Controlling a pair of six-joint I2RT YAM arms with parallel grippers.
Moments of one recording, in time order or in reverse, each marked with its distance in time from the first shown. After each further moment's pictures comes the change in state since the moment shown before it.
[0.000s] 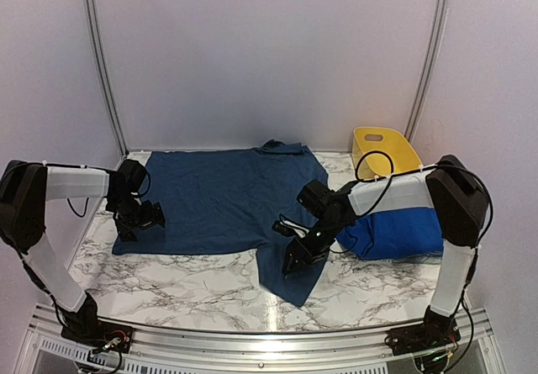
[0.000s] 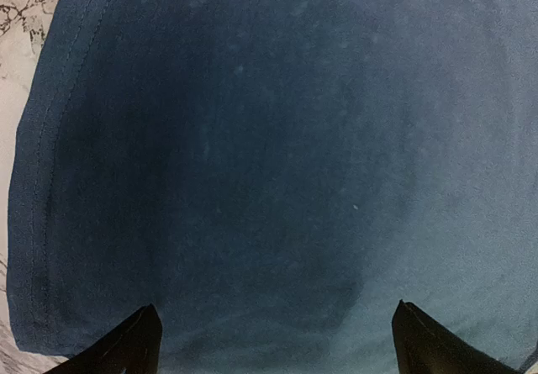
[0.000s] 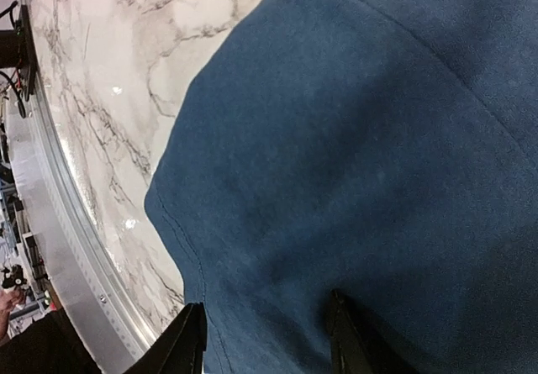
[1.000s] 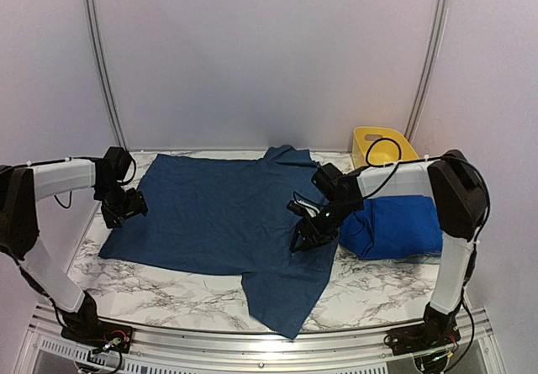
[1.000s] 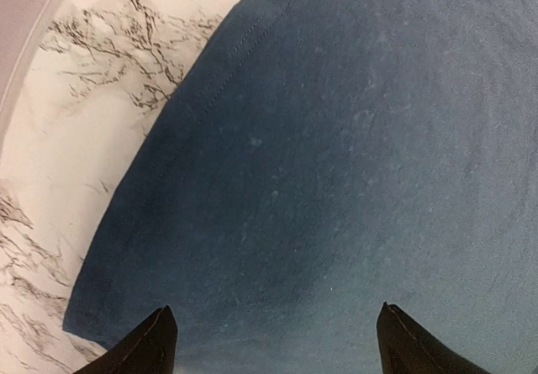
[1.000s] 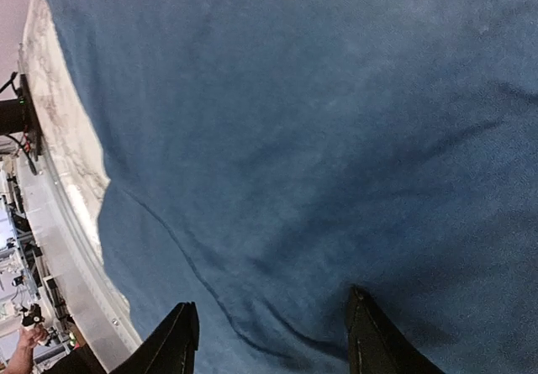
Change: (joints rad) left arm 0.094 -0.063 0.083 -0.119 -0.135 0.059; right arm -0.131 0.005 0.088 -0.050 -0.020 0.014
